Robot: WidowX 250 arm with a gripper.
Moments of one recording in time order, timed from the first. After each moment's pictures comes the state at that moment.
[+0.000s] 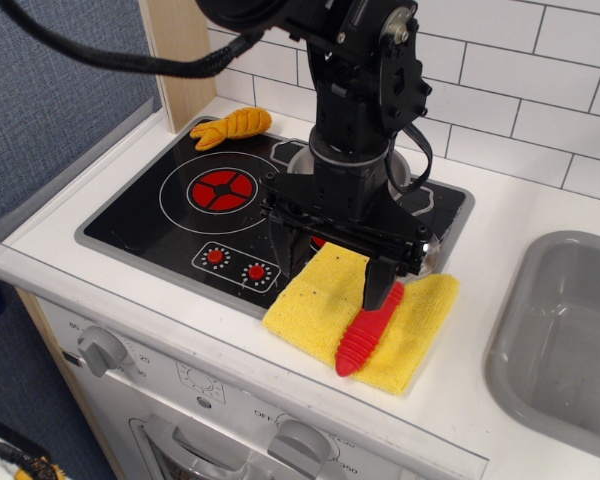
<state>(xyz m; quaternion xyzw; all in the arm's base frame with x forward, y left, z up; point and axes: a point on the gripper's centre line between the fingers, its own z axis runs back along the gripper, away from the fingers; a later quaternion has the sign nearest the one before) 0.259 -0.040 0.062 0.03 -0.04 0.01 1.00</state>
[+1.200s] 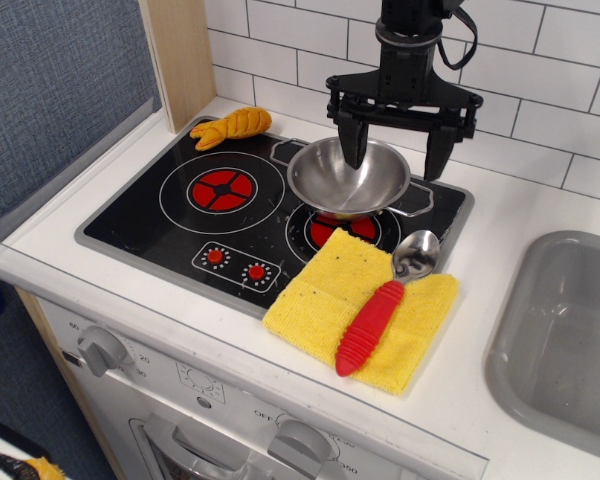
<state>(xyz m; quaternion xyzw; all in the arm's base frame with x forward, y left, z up) 0.380 -0.025 0.067 0.01 -0.07 0.11 0.99</state>
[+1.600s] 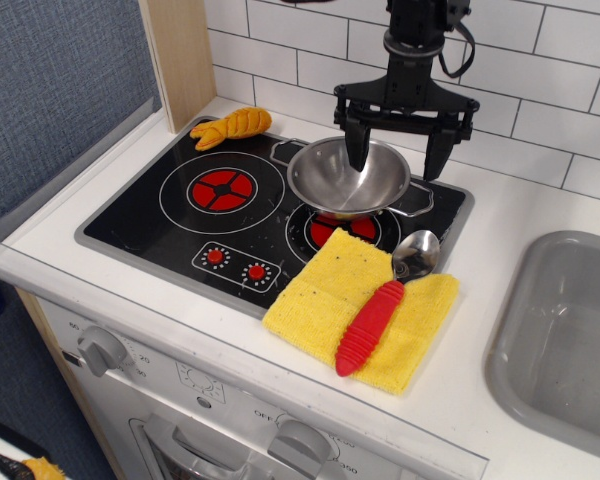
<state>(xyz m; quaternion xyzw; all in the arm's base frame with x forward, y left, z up) 0.402 -0.020 0.044 0.03 -0.06 0.14 0.99</state>
